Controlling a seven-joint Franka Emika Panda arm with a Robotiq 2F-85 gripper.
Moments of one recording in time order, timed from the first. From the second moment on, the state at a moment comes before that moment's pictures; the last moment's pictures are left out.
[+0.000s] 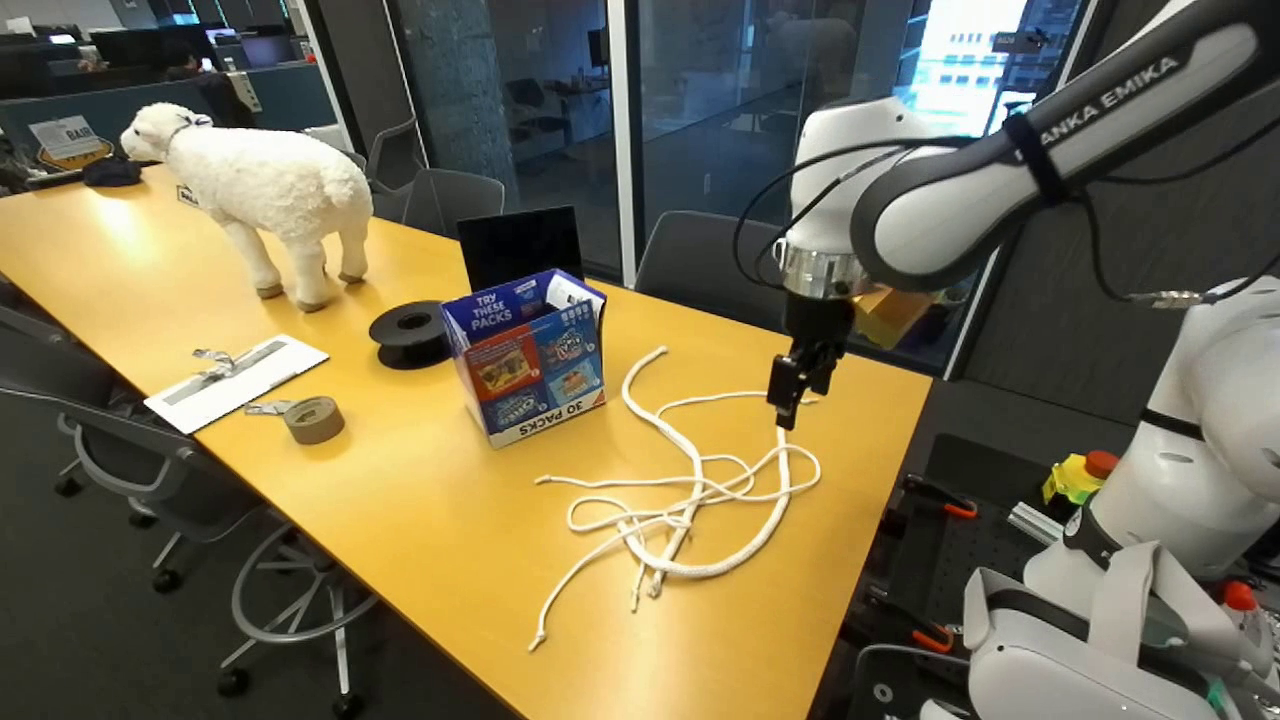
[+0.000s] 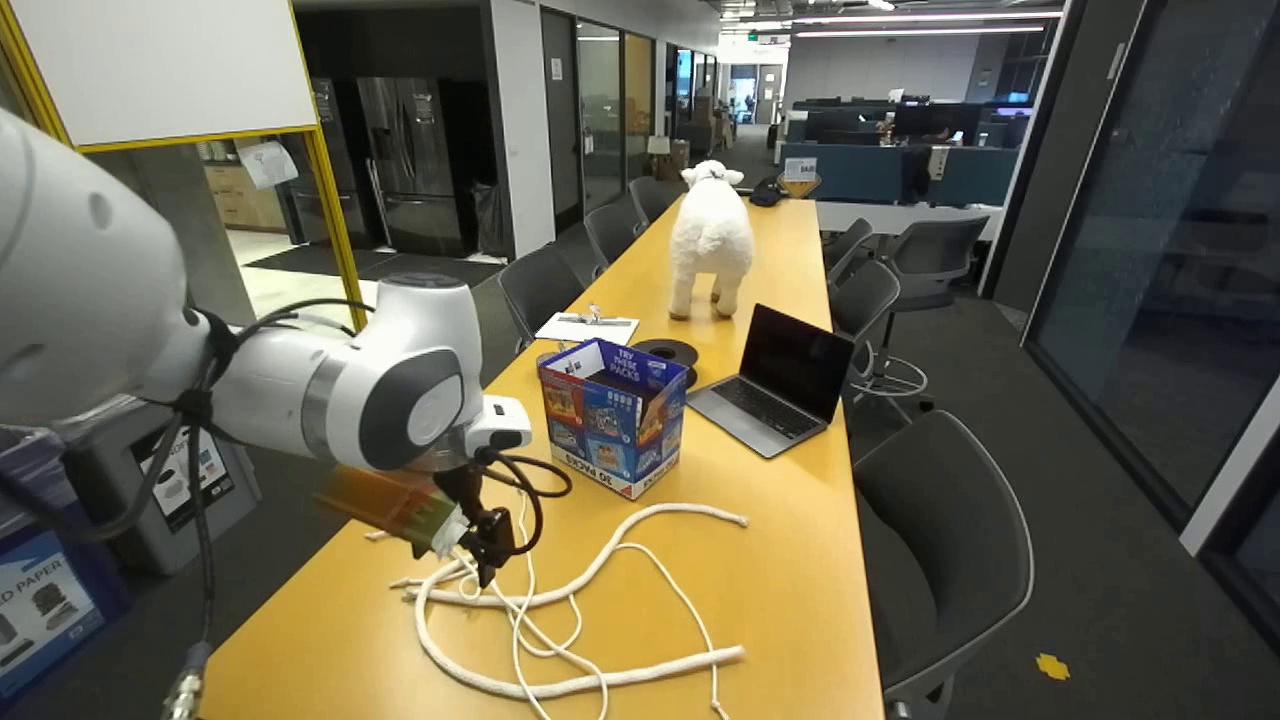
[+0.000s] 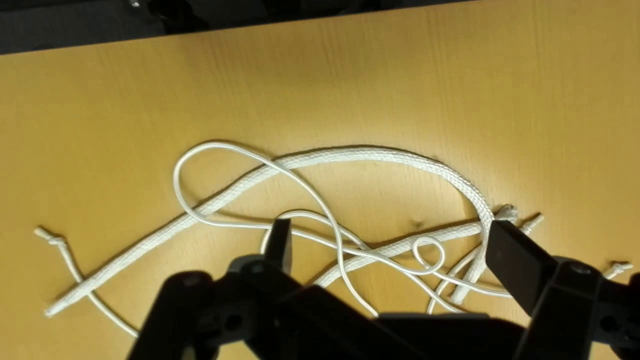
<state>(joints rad) 0.06 -0.39 0.10 -2.73 0.10 2.32 0.16</state>
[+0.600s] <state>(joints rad) 0.06 0.05 0.15 -2.60 -0.04 2.61 0.54</state>
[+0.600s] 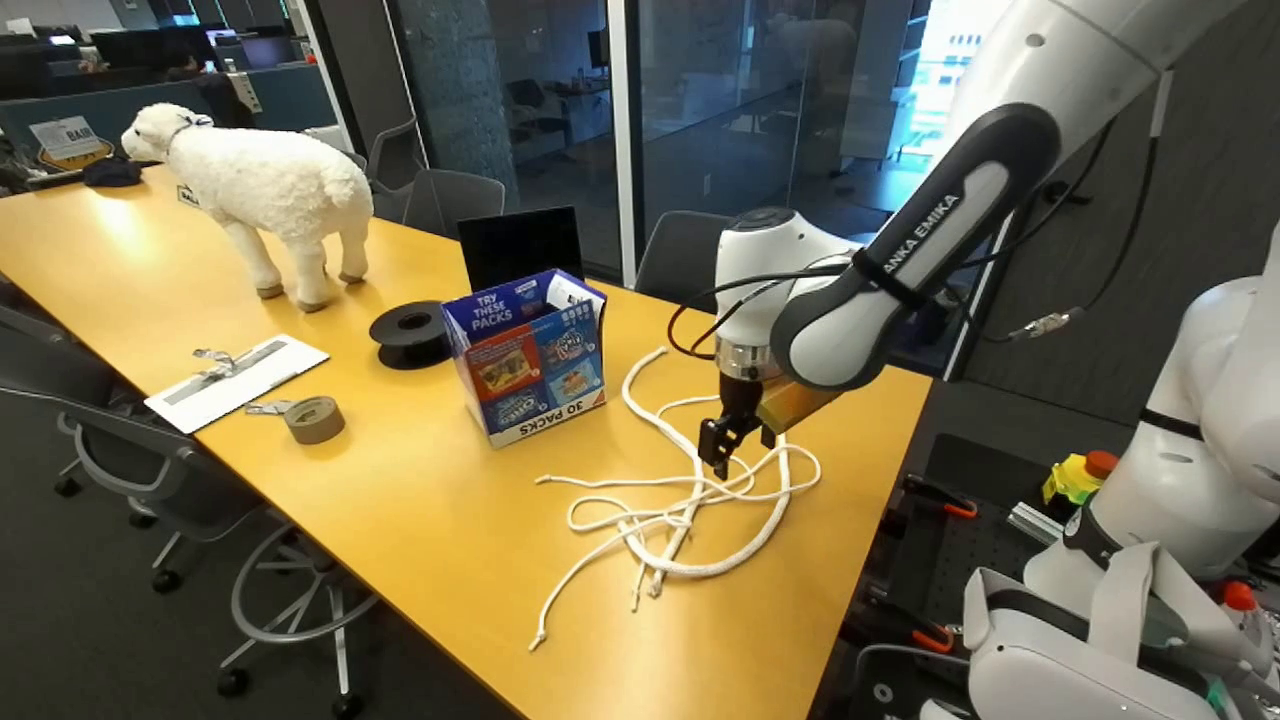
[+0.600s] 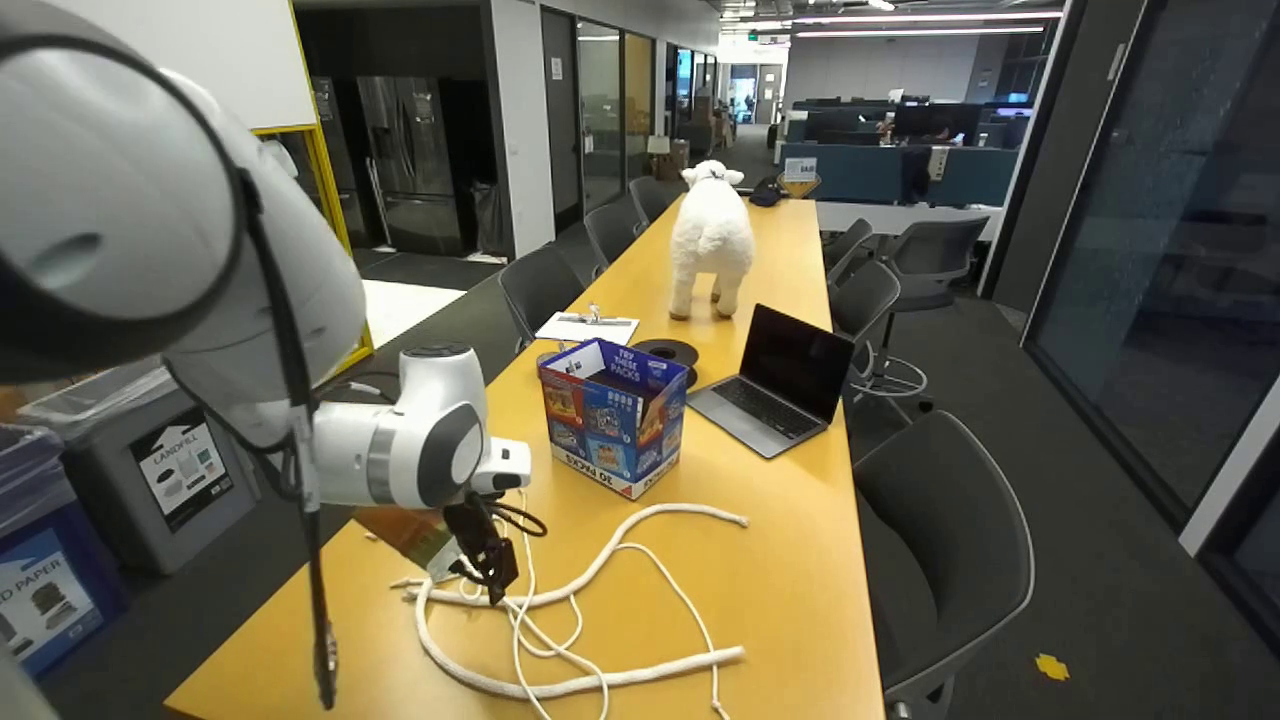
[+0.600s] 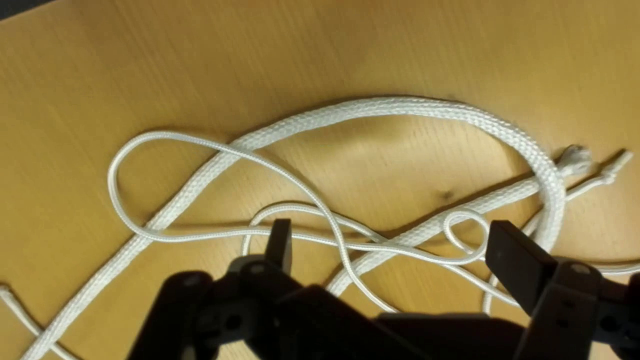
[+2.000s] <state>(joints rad) 0.12 0.50 -0.01 -2.19 0.11 2.61 0.78</state>
